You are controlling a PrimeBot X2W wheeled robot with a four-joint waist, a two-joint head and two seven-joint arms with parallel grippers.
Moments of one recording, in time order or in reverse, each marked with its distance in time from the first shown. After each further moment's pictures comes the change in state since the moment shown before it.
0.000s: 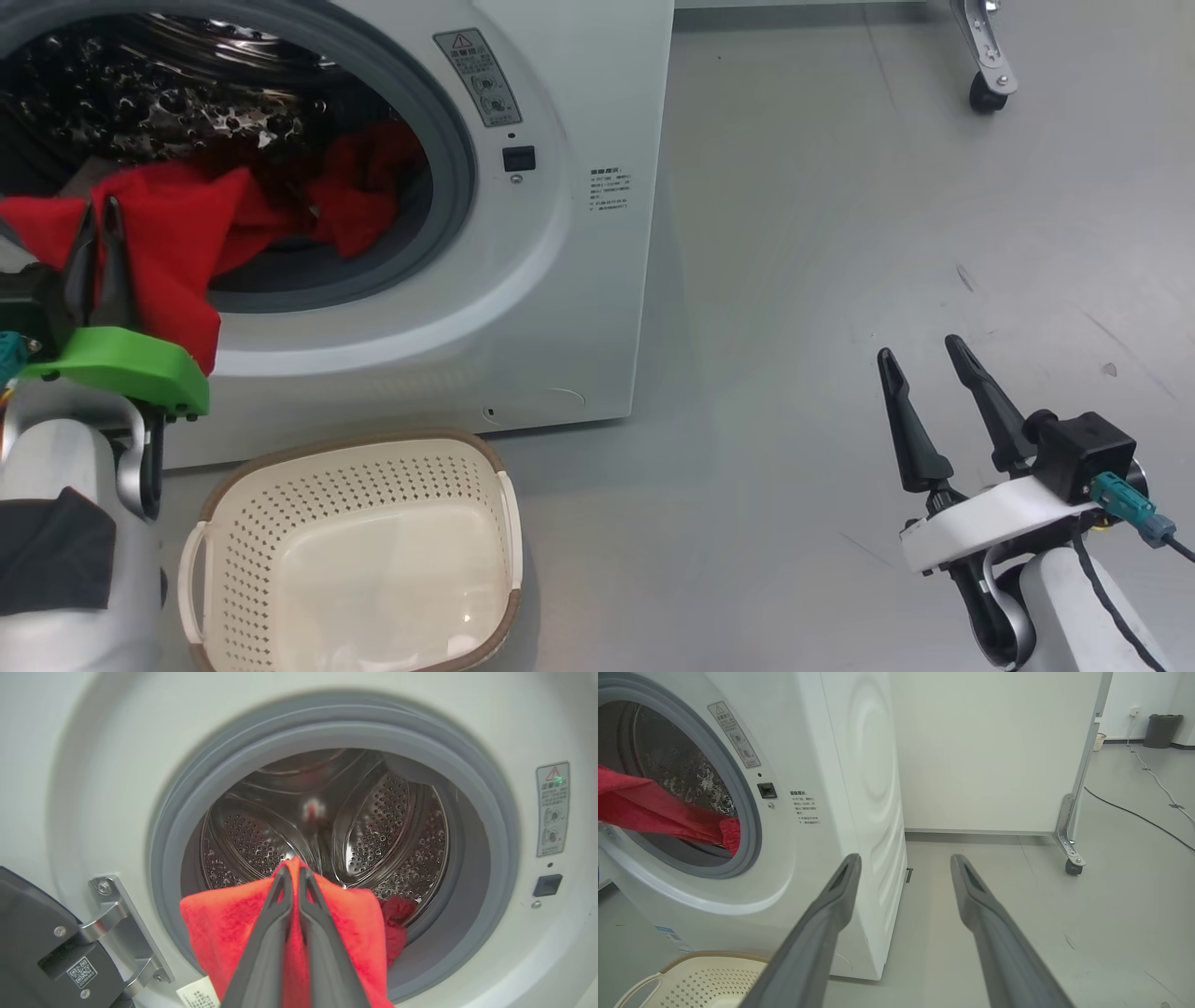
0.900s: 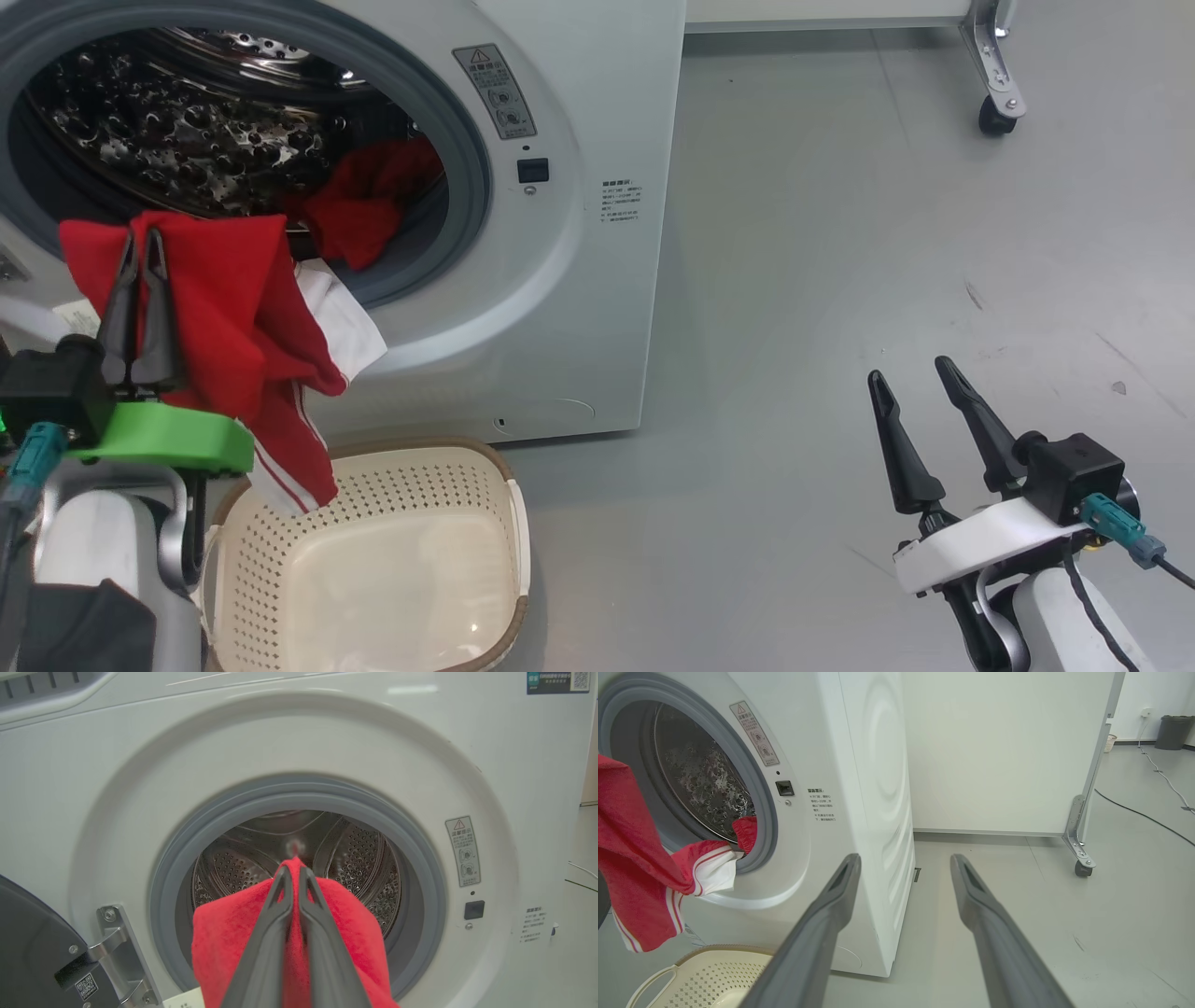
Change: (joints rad) left arm 0.208 -0.053 -0.013 -0.348 -0.017 0.000 -0.010; right arm 0.046 0.005 0.010 -0.019 -0.008 0.000 0.000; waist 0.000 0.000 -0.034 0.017
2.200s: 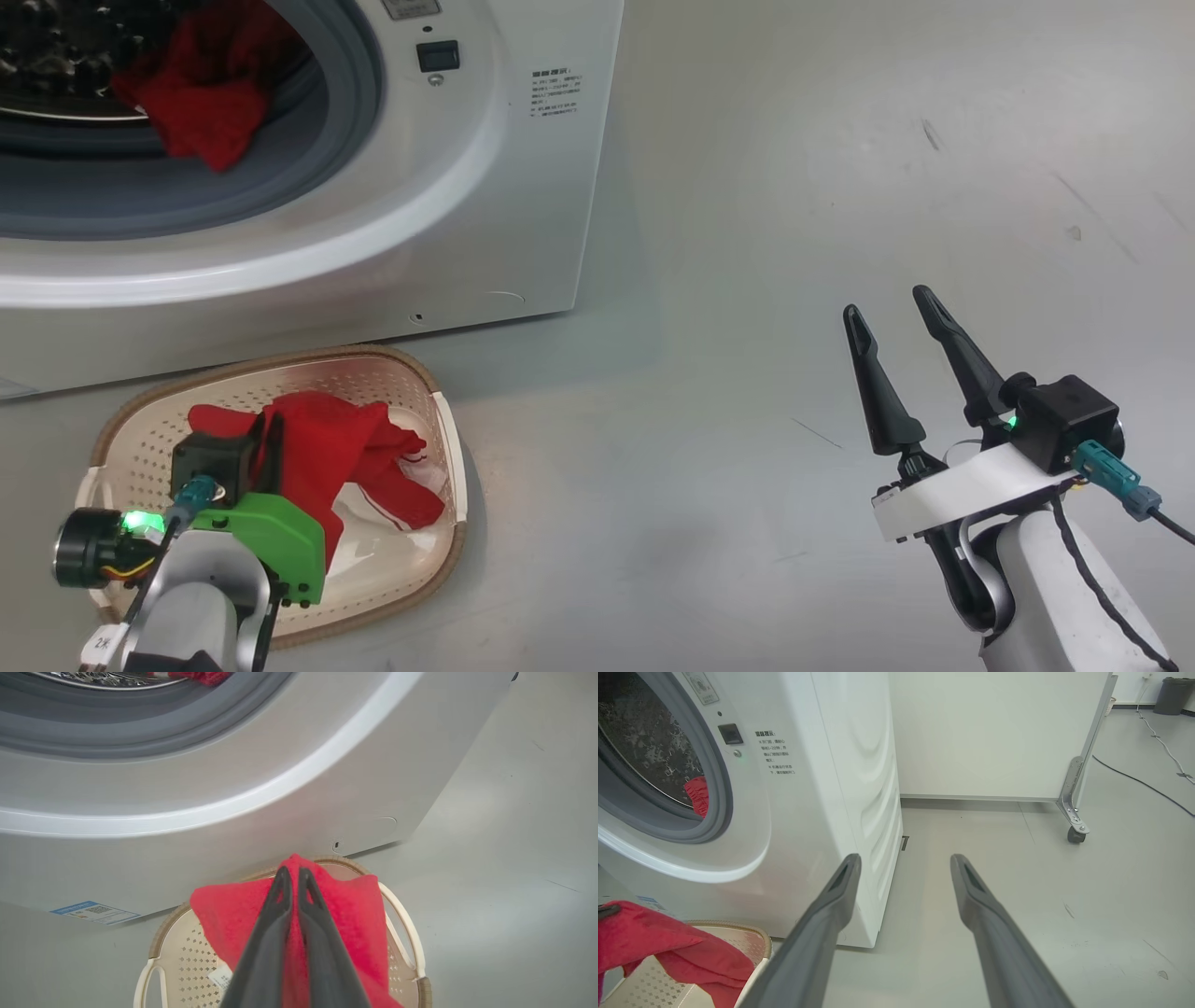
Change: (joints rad) left arm 0.117 -0.011 -0.114 0.189 0.067 0.010 0.233; right arm -0.093 0.002 0.044 -0.044 0.003 0.000 0.000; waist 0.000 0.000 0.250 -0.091
